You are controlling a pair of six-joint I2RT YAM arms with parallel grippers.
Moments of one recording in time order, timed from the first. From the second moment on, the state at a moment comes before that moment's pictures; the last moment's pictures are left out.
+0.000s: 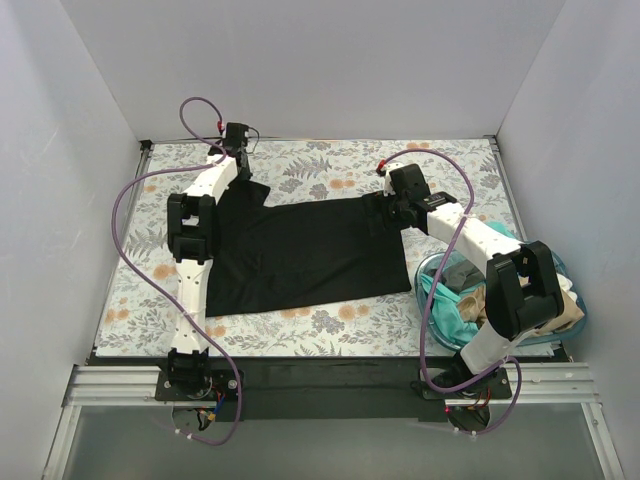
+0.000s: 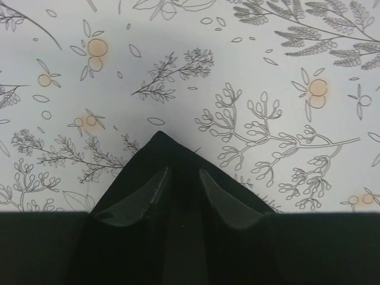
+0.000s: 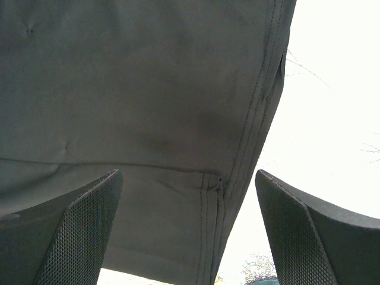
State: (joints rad) left arm -0.13 2.52 2.19 -0.56 -0.31 -0.26; right arm 0.43 1.63 1.17 -0.41 -0.02 0.11
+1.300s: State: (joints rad) left arm -0.12 2.44 2.04 -0.50 -0.36 -0.36; right arm 0.38 1.98 1.60 -0.45 0.10 0.15
